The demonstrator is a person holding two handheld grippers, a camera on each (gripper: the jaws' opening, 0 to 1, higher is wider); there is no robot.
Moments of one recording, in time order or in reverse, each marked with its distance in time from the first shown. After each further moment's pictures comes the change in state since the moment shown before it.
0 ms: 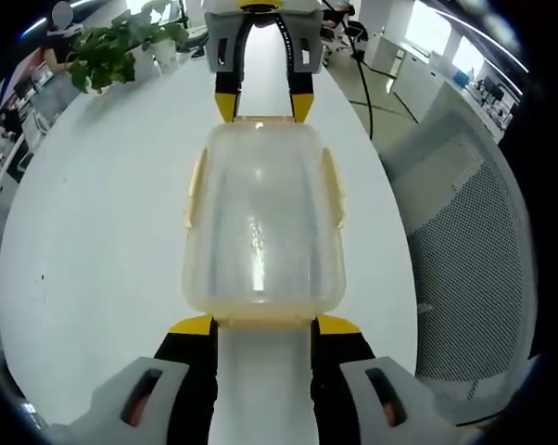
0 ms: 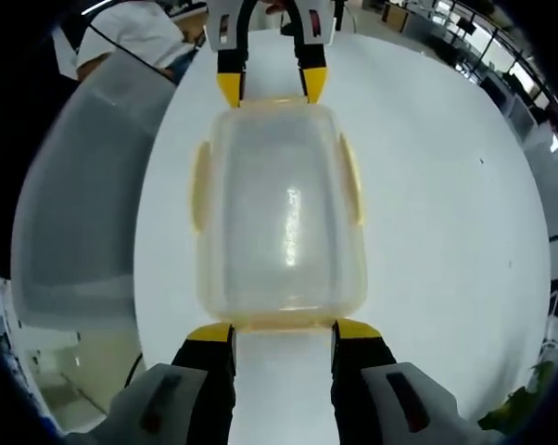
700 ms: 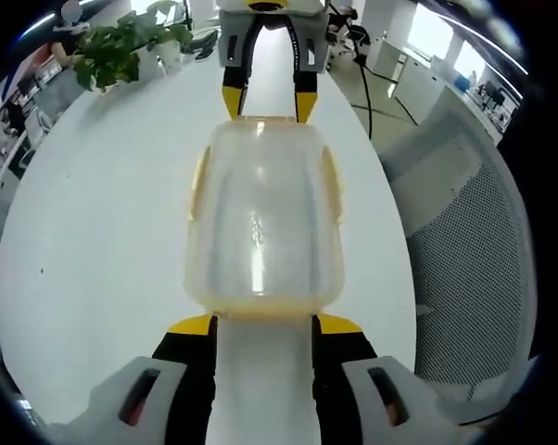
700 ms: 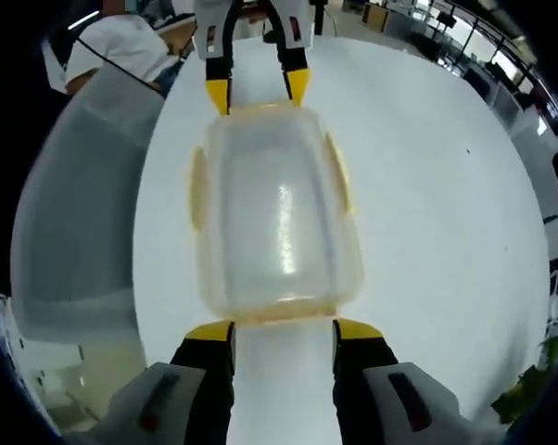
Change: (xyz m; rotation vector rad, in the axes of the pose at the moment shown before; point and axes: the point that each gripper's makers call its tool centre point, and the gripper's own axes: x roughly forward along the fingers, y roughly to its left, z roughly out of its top) left arm -0.003 -0.002 -0.008 -0.027 -0.009 -0.008; right arm -0.005 0.002 -0.003 0.081 -0.045 -0.028
